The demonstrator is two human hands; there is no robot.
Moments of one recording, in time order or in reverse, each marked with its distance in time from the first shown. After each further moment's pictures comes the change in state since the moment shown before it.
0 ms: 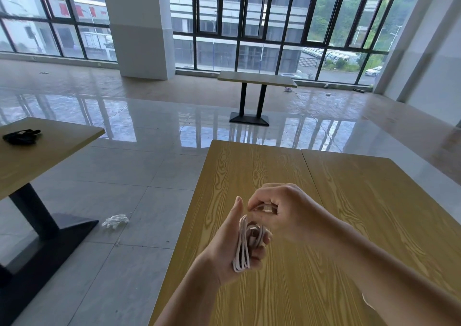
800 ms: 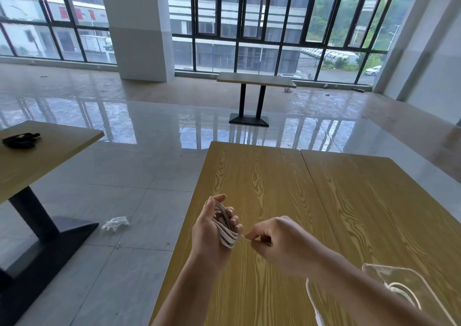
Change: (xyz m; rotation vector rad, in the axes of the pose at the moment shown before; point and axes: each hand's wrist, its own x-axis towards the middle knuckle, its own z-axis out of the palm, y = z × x) left_hand 0.020 0.006 -0.016 -0.437 0.405 0.390; right_hand -0.023 0.011 0.037 0.068 -0.148 0.185
